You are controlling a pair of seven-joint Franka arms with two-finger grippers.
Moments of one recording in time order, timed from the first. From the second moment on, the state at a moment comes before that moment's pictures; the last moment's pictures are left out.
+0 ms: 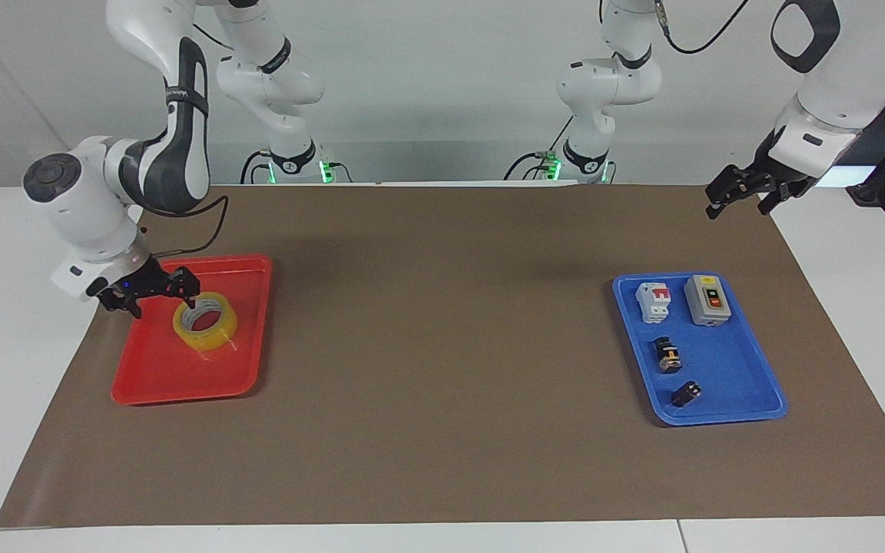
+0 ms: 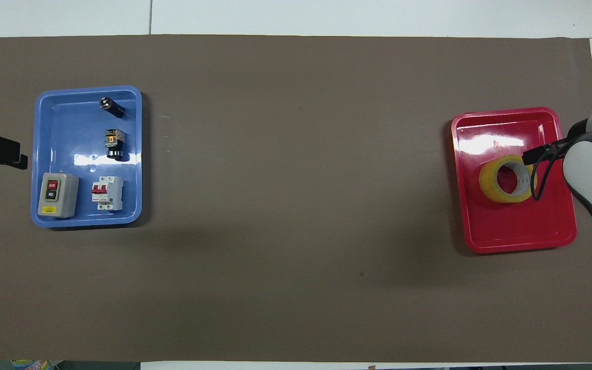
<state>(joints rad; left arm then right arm) -0.03 -0.01 0.04 -1.61 -0.02 1.54 -0.01 -0.09 0.15 -0.07 -1.83 -0.03 1.95 -0.32</state>
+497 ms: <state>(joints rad) -0.03 -0.01 0.04 -1.61 -0.02 1.54 -0.01 -0.08 0.12 -0.06 -1.46 -0.03 1.53 -0.23</state>
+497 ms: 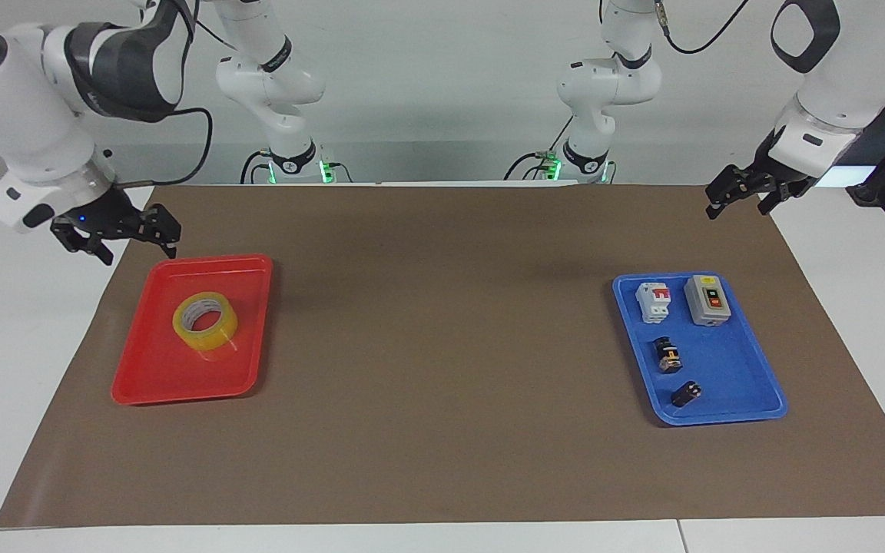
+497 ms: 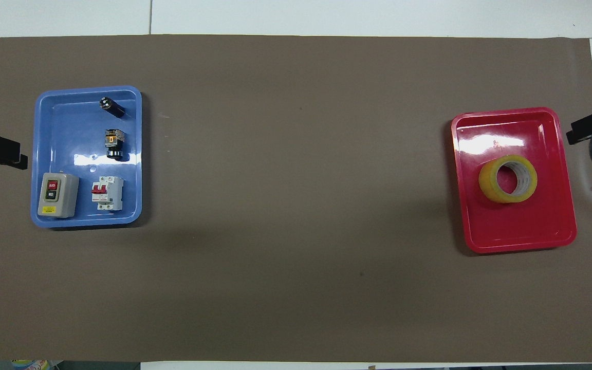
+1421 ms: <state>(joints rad) -0.03 -0.01 0.04 -1.61 -0.01 1.54 -0.01 -0.09 0.01 -0.07 -1.54 -0.03 1.41 -0.20</state>
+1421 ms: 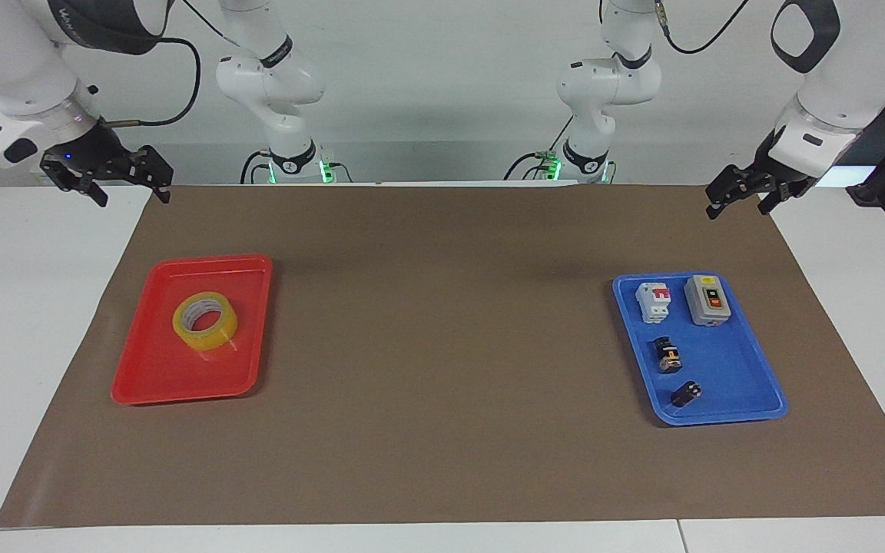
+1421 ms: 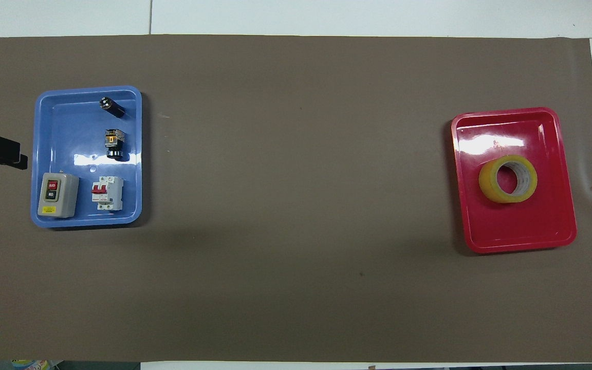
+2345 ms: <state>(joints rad) -0.03 -0.01 0.04 -1.61 -0.01 1.54 -0.01 -0.09 -0.03 -0.07 -1.59 -0.03 1.51 -0.20</state>
